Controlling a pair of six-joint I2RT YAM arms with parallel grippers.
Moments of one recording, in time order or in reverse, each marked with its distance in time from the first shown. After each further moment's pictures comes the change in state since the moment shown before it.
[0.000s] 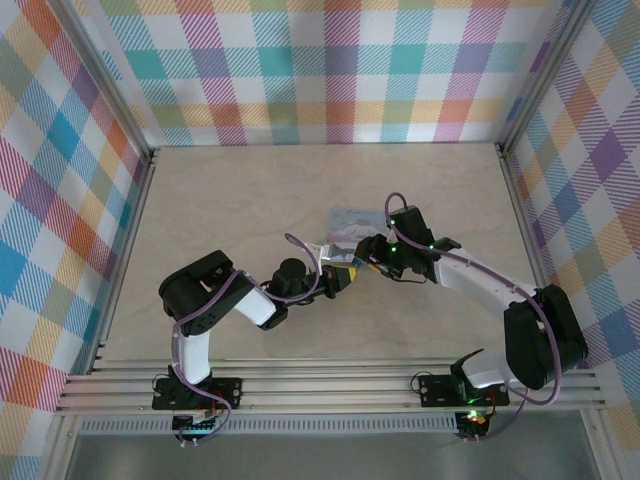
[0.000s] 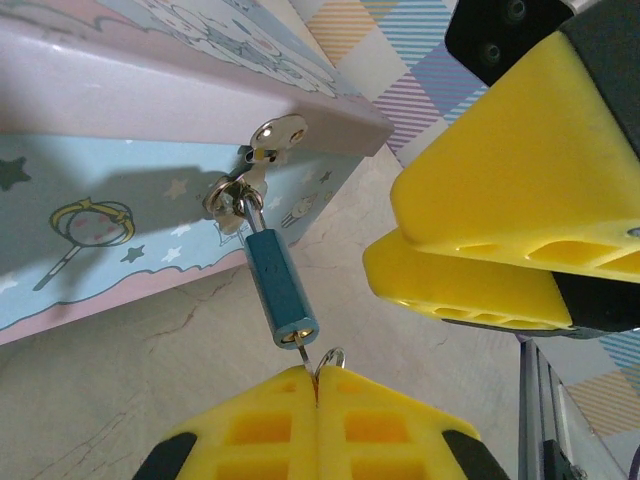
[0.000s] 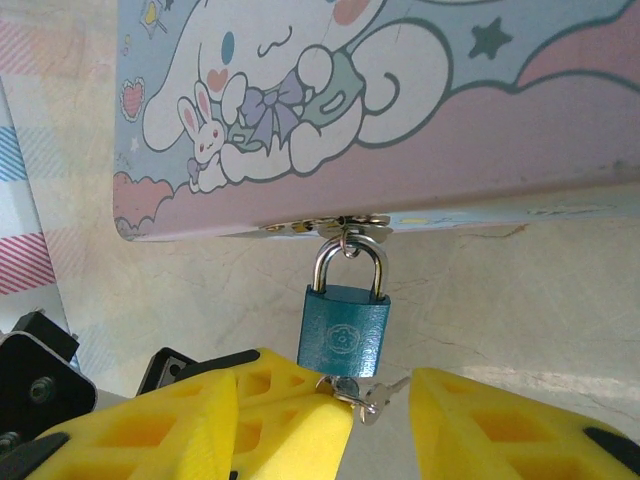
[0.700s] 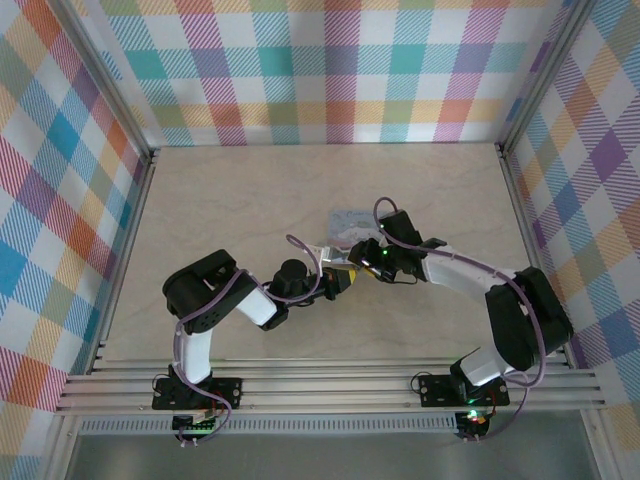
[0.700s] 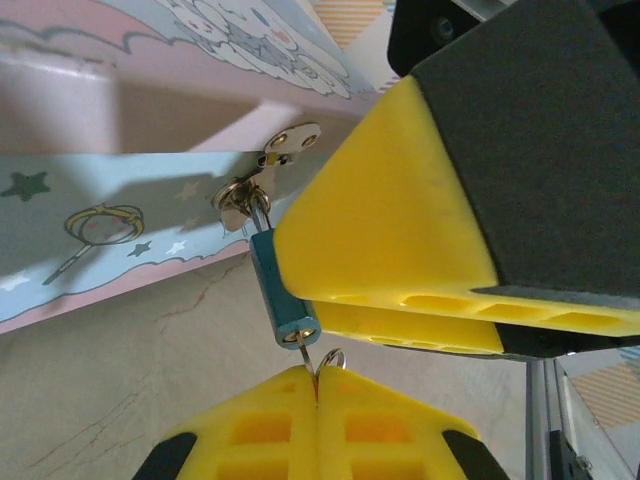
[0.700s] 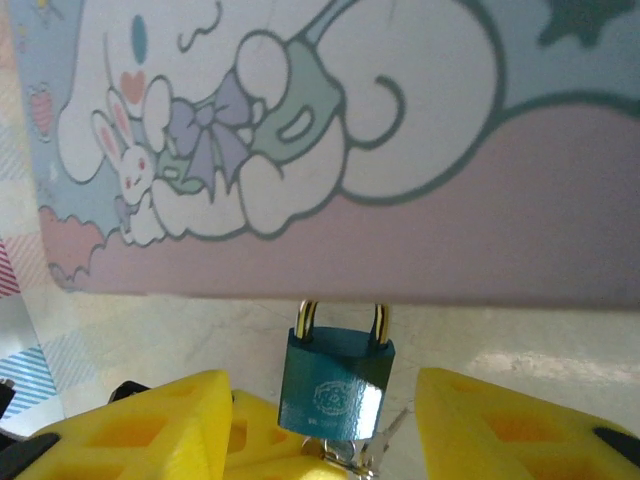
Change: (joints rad) left arm 0.001 0.029 0.000 0.002 0.011 0.000; right arm 0.030 0.118 -0.001 0.060 0.013 0.034
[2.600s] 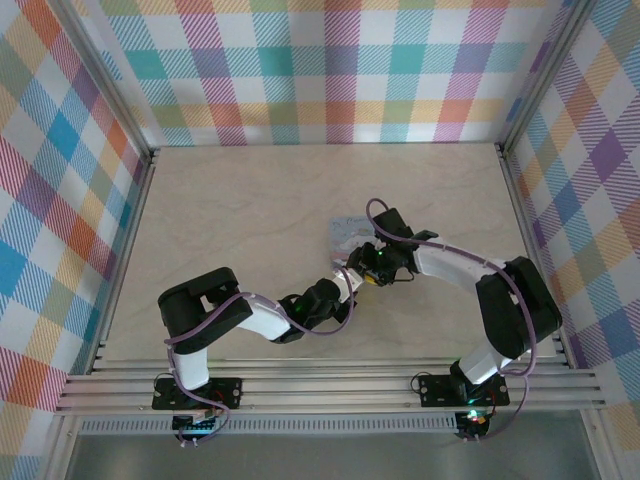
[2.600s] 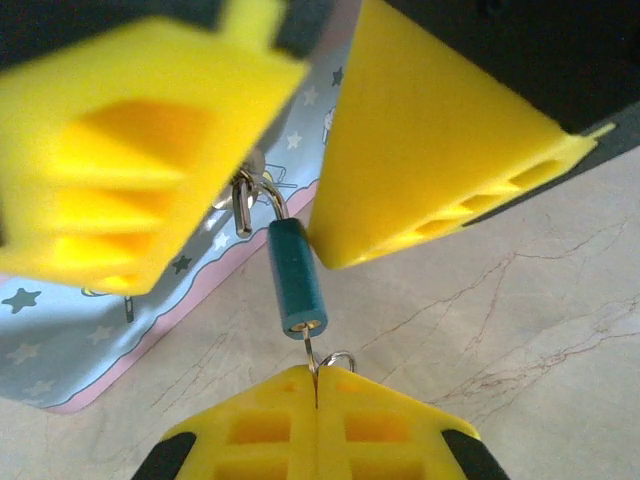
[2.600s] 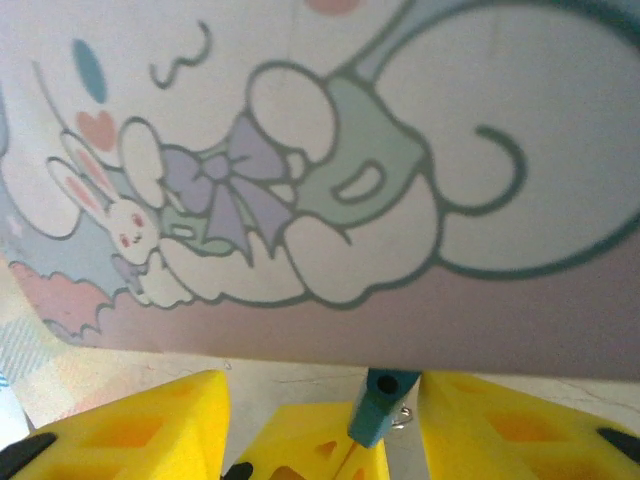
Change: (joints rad) left arm -0.257 -0.102 0.074 -0.448 -0.546 0.693; right arm 0.013 0.068 0.089 -0.174 -0.009 -0.011
